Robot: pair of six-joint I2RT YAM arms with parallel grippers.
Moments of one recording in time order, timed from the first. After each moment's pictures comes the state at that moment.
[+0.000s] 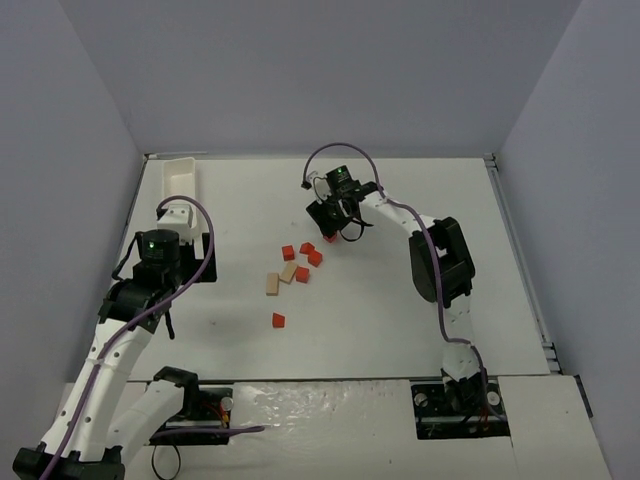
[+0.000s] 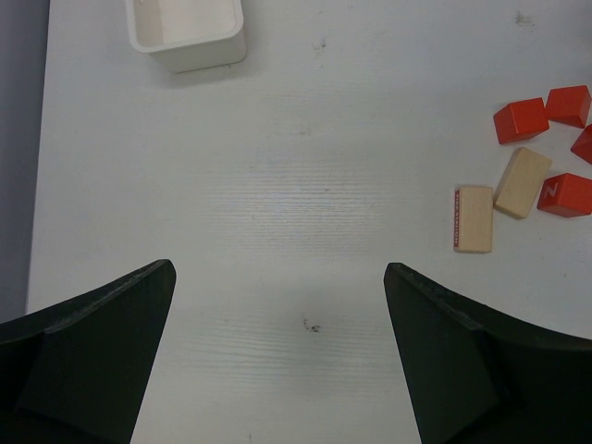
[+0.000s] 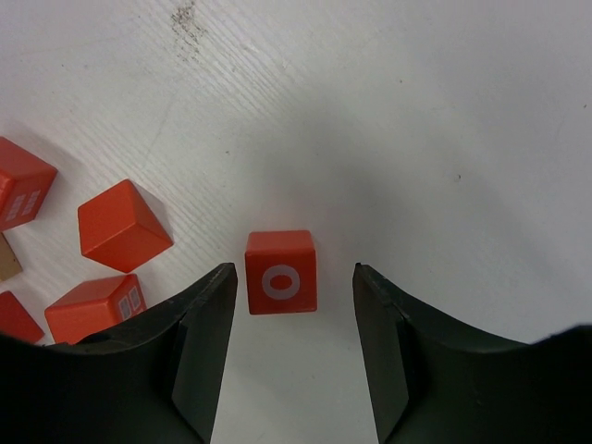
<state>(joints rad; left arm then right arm) -0.22 0.81 0.91 -0.73 -0.23 -0.12 0.53 2.18 1.72 -0.50 -0.12 -0.25</state>
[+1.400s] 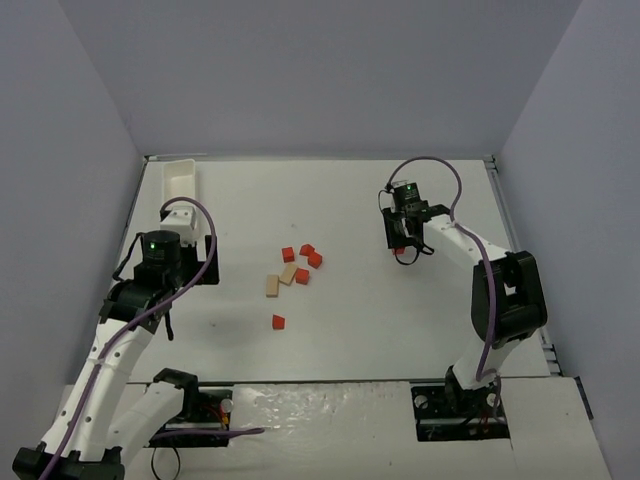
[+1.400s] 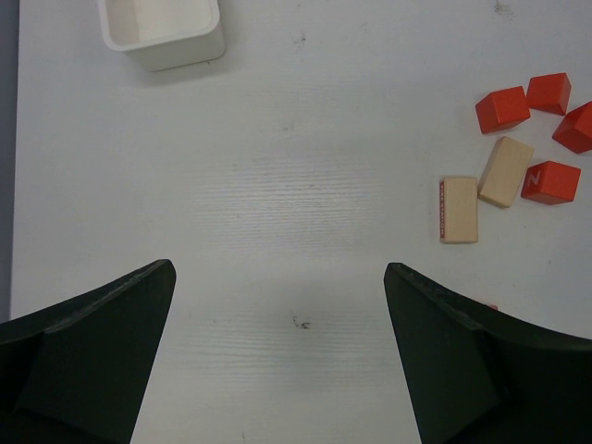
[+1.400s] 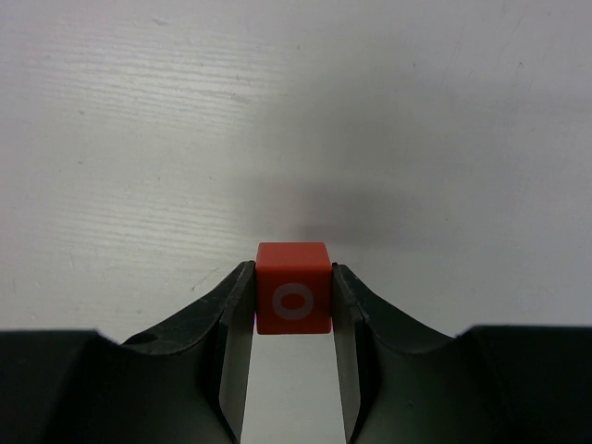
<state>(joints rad) -0.22 0.82 0.91 -0.73 -0.18 -0.12 0.30 1.70 1.15 -0.44 0.13 0.10</state>
